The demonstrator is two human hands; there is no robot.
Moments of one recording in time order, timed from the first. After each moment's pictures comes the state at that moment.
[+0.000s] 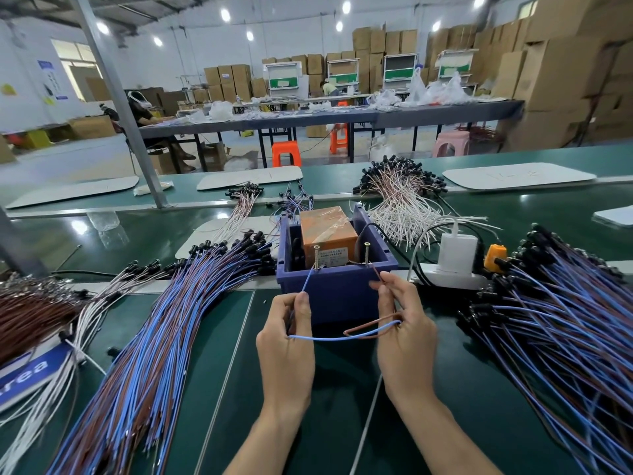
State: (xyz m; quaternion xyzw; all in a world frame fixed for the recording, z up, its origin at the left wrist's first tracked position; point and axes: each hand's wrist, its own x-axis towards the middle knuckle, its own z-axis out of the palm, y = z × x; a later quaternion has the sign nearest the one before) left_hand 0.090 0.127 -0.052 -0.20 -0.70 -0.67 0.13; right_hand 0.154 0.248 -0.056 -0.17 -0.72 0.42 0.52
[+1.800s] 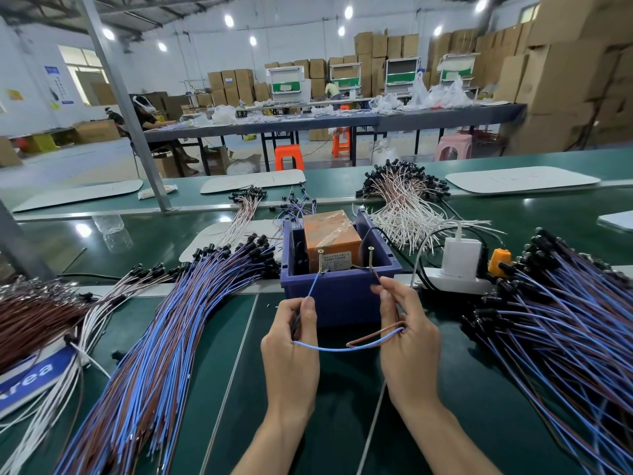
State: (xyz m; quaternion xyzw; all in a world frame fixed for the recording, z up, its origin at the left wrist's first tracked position) left_hand 0.090 0.128 -0.053 -0.20 -0.70 -0.67 0.13; right_hand 0.155 0.246 -0.055 -0.16 -0.73 0.41 0.52
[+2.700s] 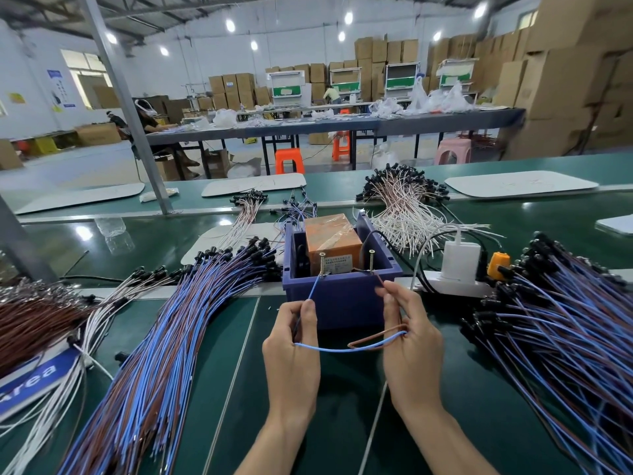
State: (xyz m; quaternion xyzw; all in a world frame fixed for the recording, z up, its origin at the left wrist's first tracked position) left_hand 0.088 0.126 -0.055 -0.20 -0.70 -0.67 0.13; right_hand 0.158 0.245 -0.054 -0.17 -0.73 0.41 0.53
